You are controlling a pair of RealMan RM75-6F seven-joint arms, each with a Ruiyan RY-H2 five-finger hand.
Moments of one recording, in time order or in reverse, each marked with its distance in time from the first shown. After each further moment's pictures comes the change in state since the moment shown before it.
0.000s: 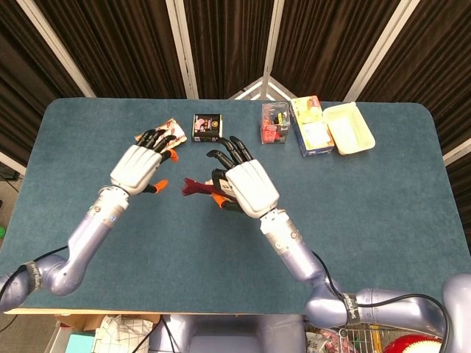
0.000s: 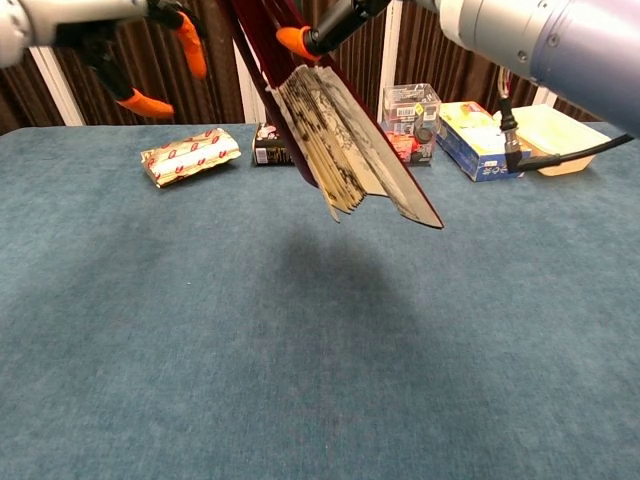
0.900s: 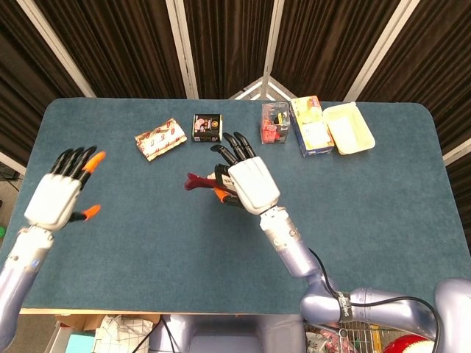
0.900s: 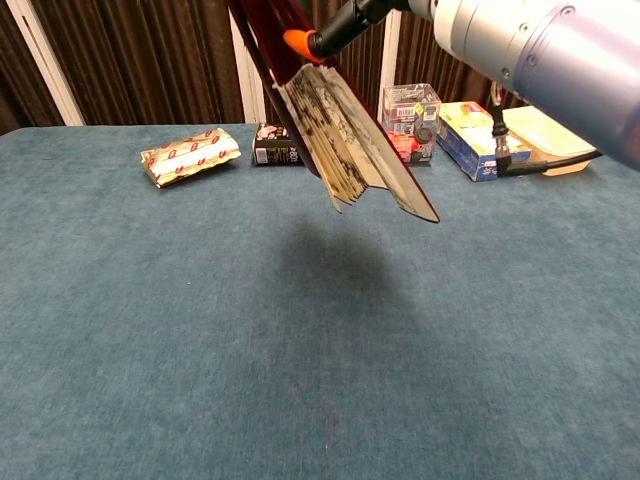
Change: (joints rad) left arm 0.375 0.195 0.082 -0.083 0.354 0.308 -0.194; right arm -0.035 -0.073 0.039 0.072 -0.051 -0.012 -0.024
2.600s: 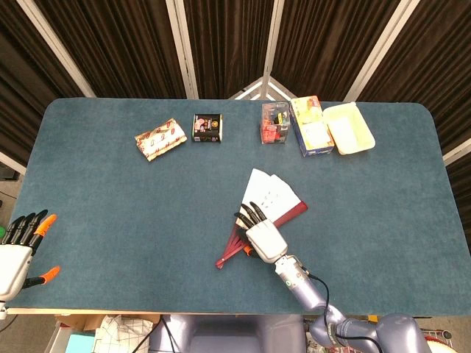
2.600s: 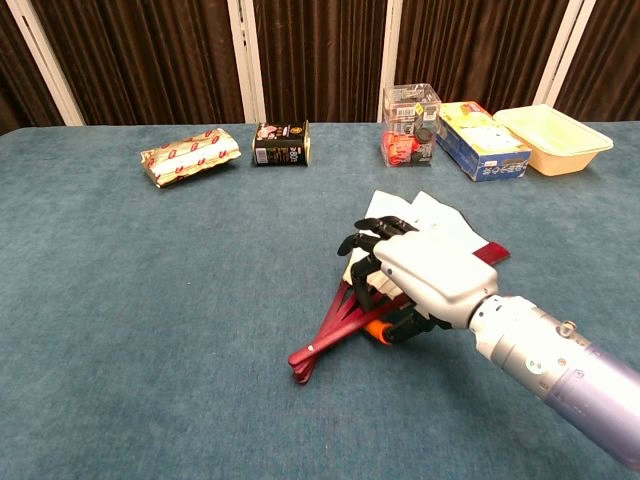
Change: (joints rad) left arm 0.363 -0.023 0.277 0.153 0.195 0.302 -0.210; right arm -0.232 -0.408 -0.423 0.830 -0.431 0.113 0.443
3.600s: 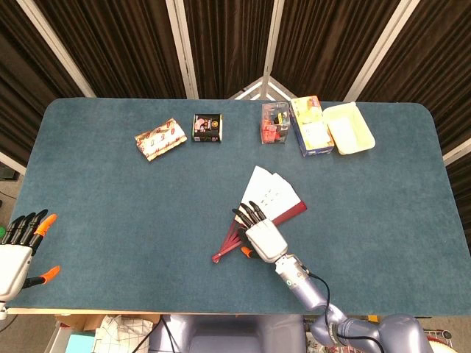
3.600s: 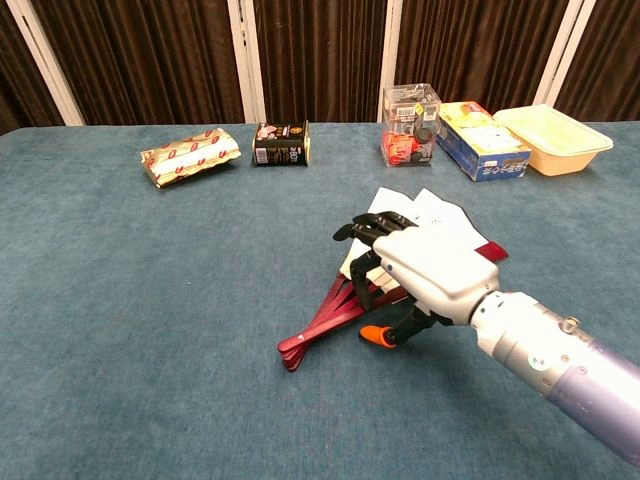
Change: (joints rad) left arm 0.002 -0.003 -0.002 0.005 0.006 0.006 0.001; right arm -0.006 0.005 0.023 0.001 -0.033 -0.005 0.008
